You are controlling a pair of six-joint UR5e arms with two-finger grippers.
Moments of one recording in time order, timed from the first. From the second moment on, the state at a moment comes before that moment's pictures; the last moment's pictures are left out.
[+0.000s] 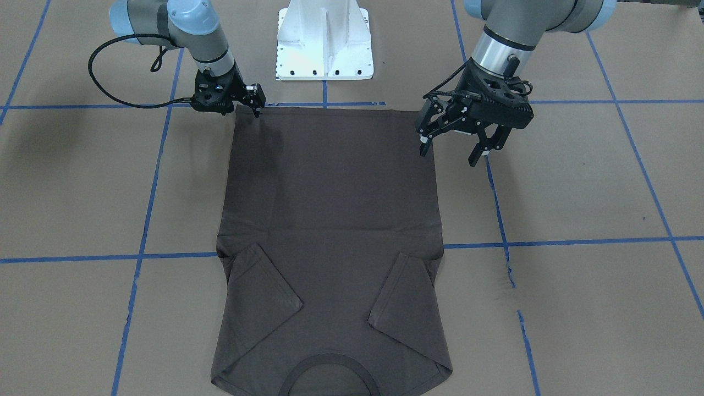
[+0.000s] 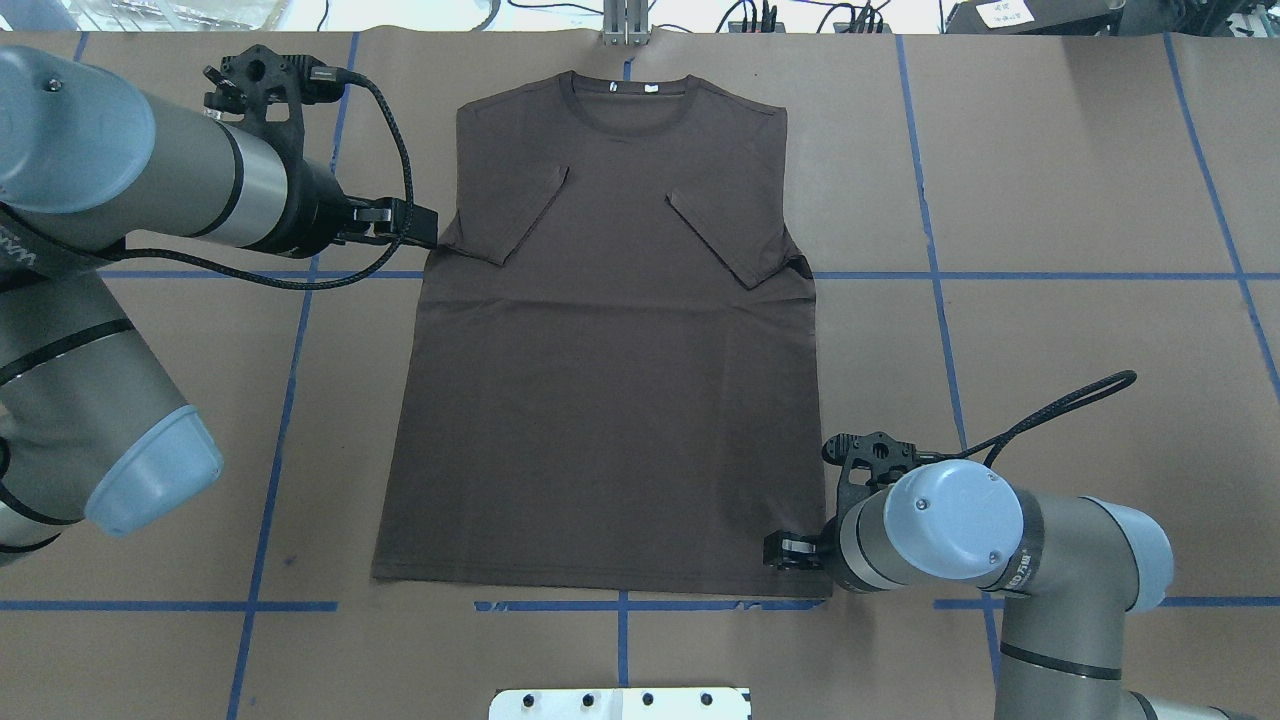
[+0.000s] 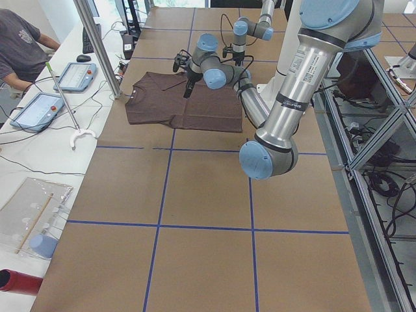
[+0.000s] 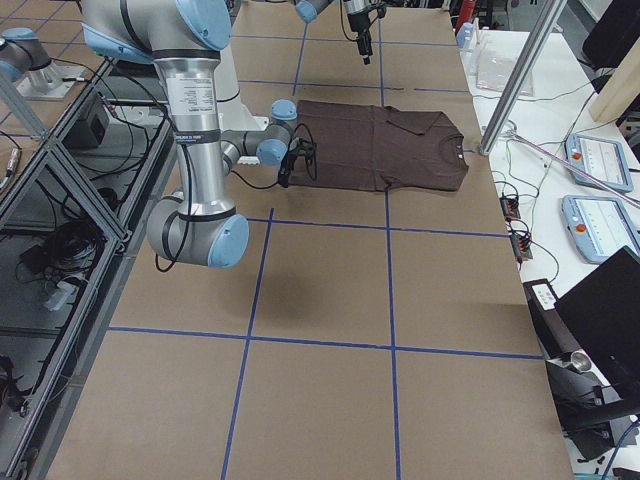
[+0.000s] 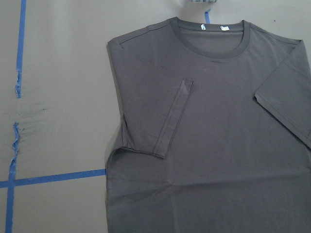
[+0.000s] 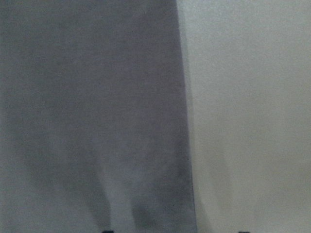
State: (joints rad) left arm -0.77 -2.00 -2.00 -1.77 -1.87 -1.03; right arm 0.27 -1.39 1.97 -1.34 1.80 1.53
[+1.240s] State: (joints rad) left arm -0.77 -2.00 -2.04 -1.73 -1.87 -1.03; right arm 0.25 -1.40 1.98 -1.34 1.80 1.53
